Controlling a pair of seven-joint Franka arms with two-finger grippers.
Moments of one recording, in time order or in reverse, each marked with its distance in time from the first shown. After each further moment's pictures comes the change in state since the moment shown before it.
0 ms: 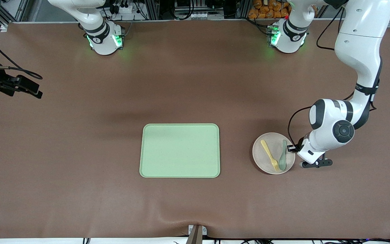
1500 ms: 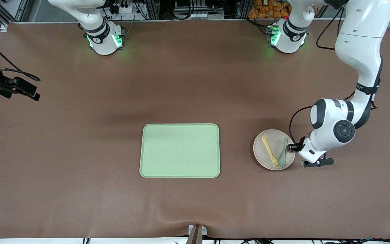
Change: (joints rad) left arm -0.009 0.006 0.030 -0.022 0.031 -0.003 0.000; right arm -0.002 0.000 -0.007 -0.005 -0.002 0.031 0.000
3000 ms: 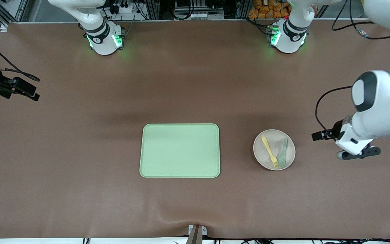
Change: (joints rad) left arm 0.017 -0.213 0.030 0.130 0.000 -0.403 -0.003; right arm 0.000 0.000 0.000 0.000 -0.006 0.005 0.000
